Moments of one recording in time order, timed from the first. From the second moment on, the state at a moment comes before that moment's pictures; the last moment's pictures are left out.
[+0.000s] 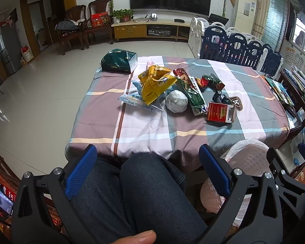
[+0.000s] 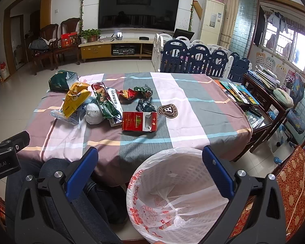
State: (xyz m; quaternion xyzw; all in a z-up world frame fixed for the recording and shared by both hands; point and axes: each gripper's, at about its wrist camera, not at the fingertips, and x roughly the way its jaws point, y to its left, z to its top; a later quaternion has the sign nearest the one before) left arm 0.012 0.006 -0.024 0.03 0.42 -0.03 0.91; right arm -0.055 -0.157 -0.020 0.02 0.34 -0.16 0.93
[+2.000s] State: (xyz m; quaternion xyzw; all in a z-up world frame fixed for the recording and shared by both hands) left arm 0.079 0.086 -0.107 -0.09 0.48 0.04 0.87; right arm 0.143 -0.178 -0.147 0.10 0.49 -0.03 0.87
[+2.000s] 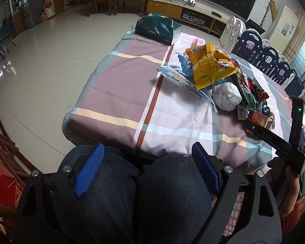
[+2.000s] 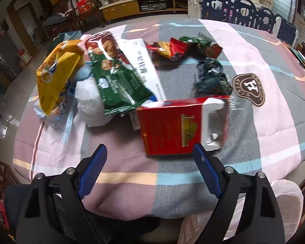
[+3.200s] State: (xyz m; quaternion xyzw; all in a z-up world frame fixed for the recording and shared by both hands) left arm 0.079 0.090 -0.107 -0.08 0.48 0.07 0.87; right arm 0.147 -0.154 -0.153 0.12 0.50 0.05 0.85
